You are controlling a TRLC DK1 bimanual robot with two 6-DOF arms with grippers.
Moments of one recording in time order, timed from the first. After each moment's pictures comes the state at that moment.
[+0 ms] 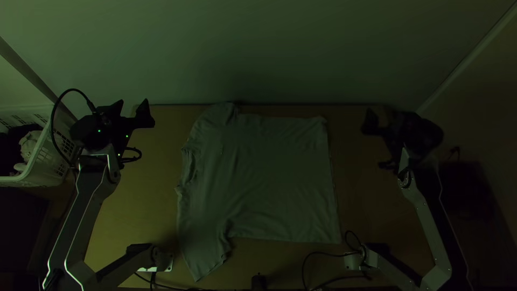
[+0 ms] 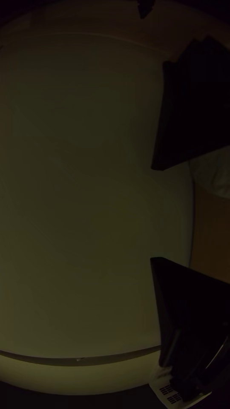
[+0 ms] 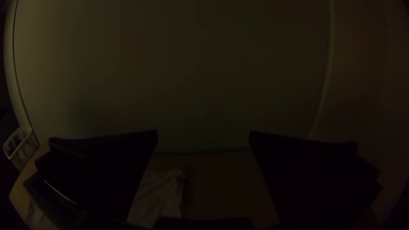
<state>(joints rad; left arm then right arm) 0.08 1.10 1.05 0.09 0.04 -0.02 0.00 1.11 1.02 -0.06 -0.02 0.06</state>
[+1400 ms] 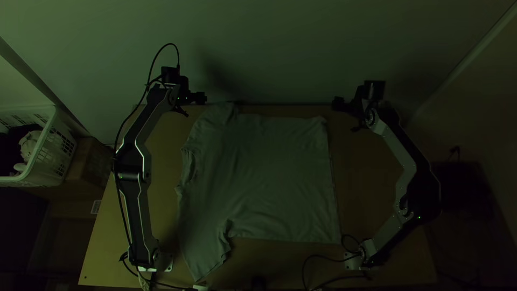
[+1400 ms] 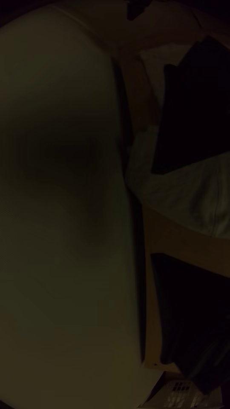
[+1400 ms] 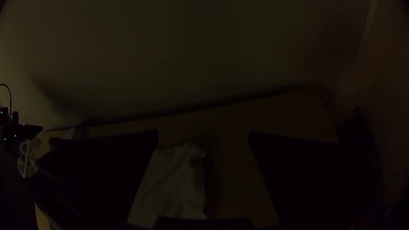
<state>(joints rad) -0.09 2.23 2.19 -0.60 0.05 -0.03 0.08 1.83 1.59 -0.38 -0.02 0.23</state>
